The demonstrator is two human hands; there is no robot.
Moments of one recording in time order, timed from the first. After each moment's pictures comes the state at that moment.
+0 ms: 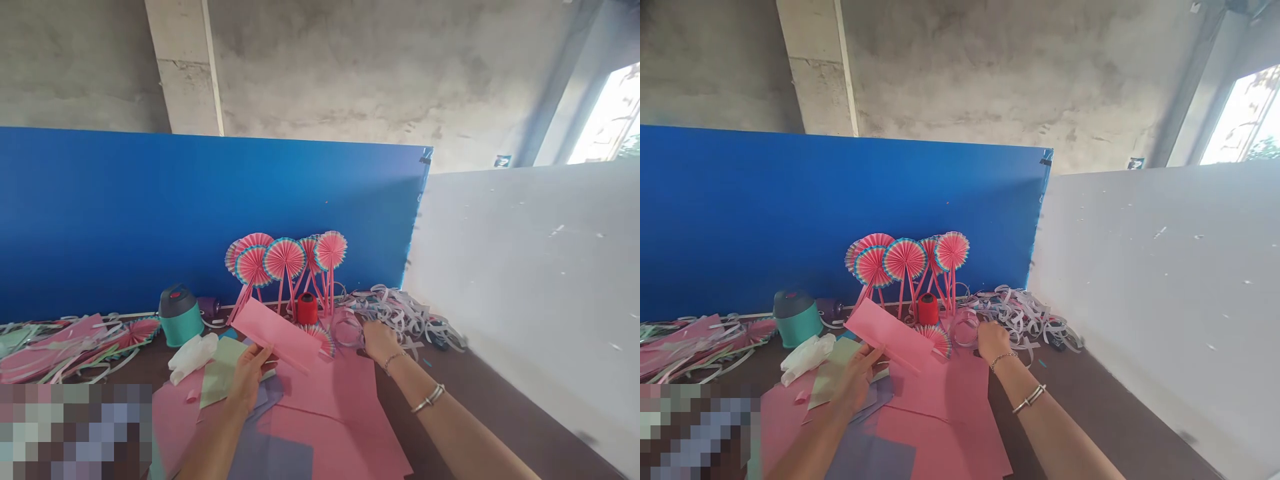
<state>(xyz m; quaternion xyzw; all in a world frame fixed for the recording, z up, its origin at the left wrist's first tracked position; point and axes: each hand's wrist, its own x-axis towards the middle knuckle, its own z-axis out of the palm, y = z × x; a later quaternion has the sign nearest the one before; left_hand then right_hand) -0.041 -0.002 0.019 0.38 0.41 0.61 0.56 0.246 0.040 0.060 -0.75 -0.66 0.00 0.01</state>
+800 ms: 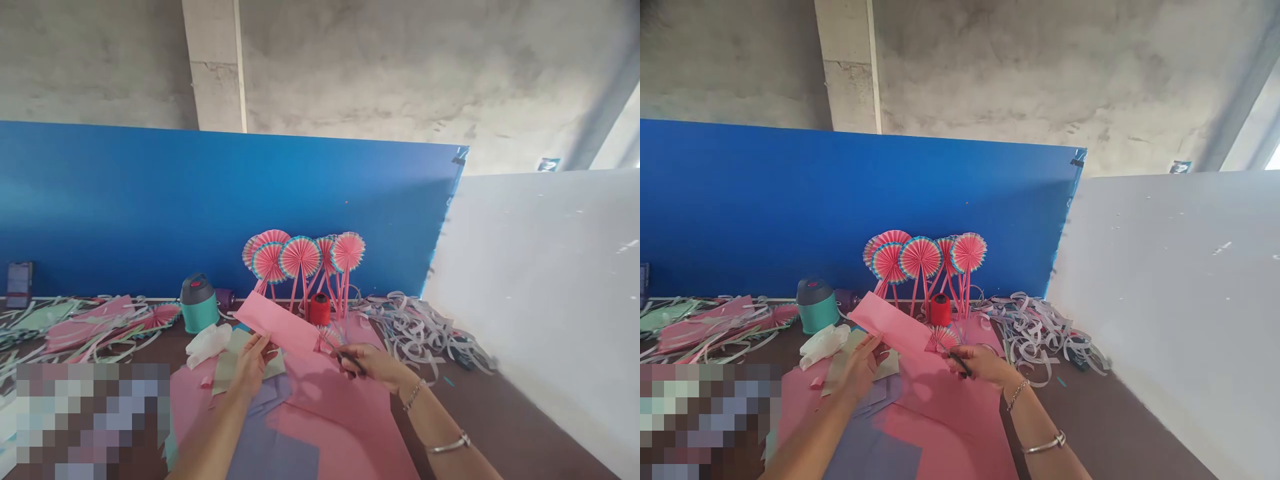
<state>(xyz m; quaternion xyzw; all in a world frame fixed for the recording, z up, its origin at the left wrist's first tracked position) -0.055 0.011 0.018 0.28 0.39 0.68 0.56 0.217 0.012 0.057 -0.41 -0.67 0.57 0.24</state>
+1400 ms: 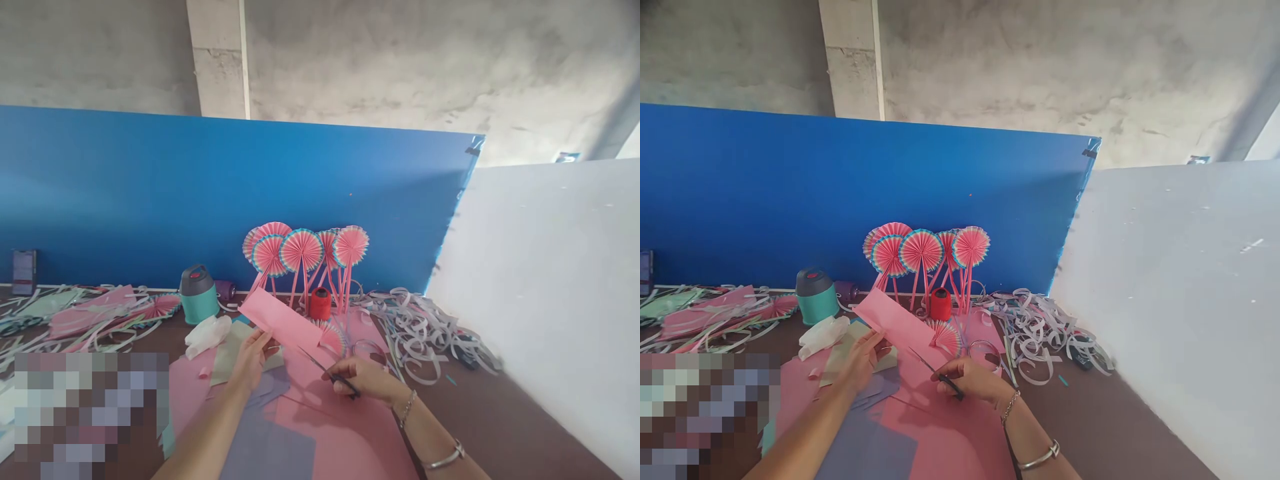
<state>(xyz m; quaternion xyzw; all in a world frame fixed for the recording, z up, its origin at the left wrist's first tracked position) -0.052 0.012 0.011 0.30 0.40 0.66 0.56 0.205 0.005 0.030 -0.40 -0.66 0.61 0.18</state>
